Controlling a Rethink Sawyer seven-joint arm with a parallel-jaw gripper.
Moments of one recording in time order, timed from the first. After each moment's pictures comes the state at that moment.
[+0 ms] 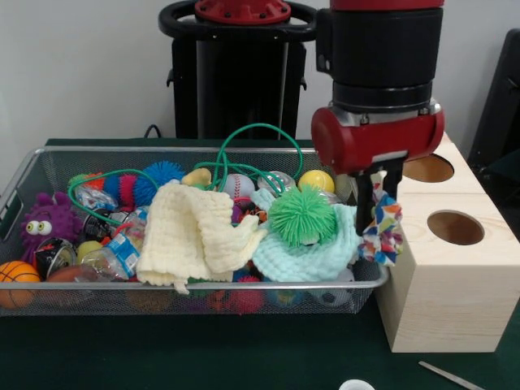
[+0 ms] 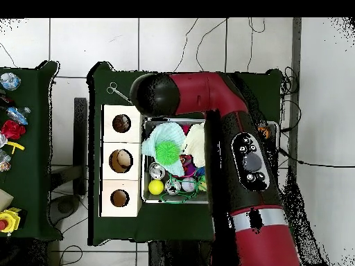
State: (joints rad) arm -0.34 -0.60 0.40 1.23 -0.34 0.79 1.46
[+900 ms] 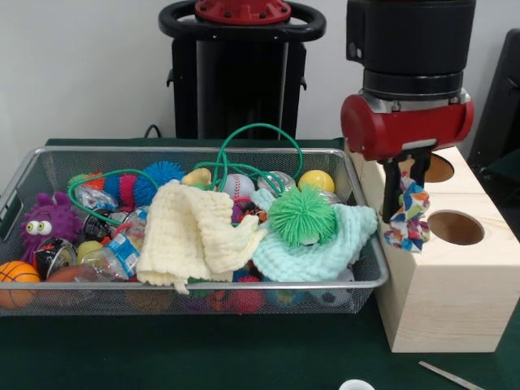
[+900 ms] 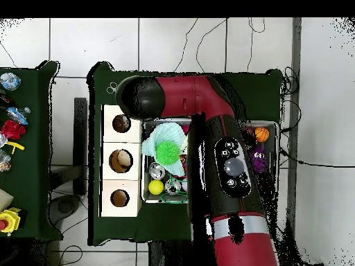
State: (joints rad) arm -0.24 -0.61 0.28 1.23 -0.24 0.78 1.46
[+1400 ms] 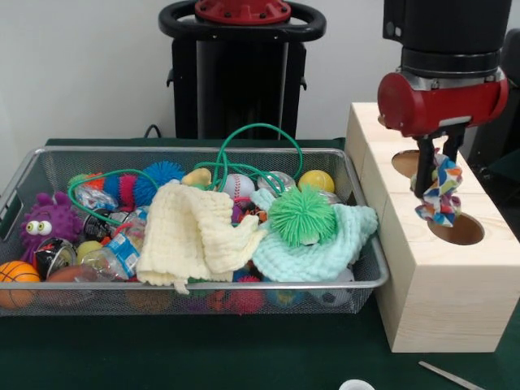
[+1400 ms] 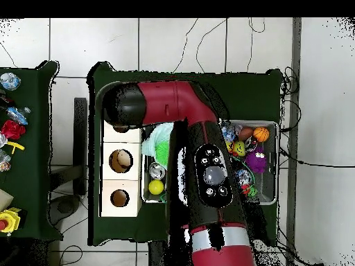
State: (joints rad) arm -0.16 -0.65 0.22 1.27 -0.17 0.79 1.47
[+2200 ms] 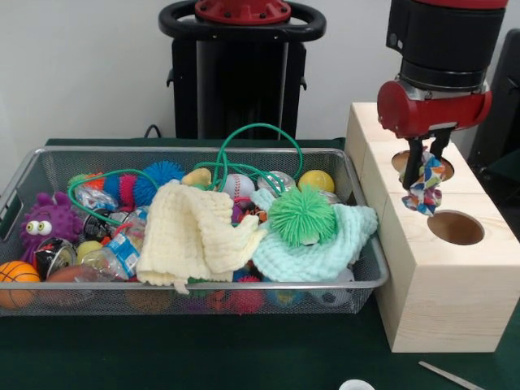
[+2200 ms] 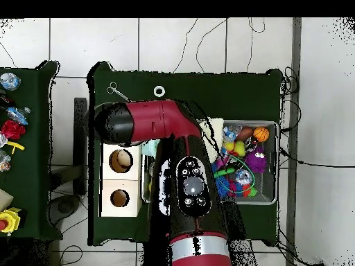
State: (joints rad) arm -0.09 -0.64 0.12 1.37 -0.15 0.76 1.49
